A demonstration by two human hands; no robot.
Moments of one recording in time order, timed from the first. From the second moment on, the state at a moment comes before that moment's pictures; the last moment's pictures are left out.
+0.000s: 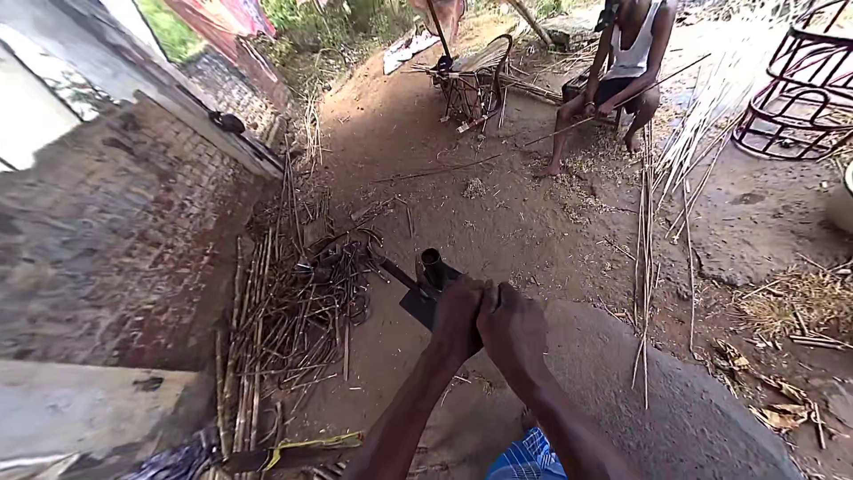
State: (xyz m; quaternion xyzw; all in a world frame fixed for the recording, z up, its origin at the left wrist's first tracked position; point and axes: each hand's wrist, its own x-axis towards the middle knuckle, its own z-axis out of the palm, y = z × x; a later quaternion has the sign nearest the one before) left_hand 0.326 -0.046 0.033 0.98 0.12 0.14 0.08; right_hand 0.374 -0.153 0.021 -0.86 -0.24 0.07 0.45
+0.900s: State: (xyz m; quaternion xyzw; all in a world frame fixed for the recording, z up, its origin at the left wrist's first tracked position) left_hand 0.328 -0.111 0.033 0.39 0.45 0.13 0.79; right_hand 0.496 -0.281 -0.006 -0.76 -0.14 0.04 0.63
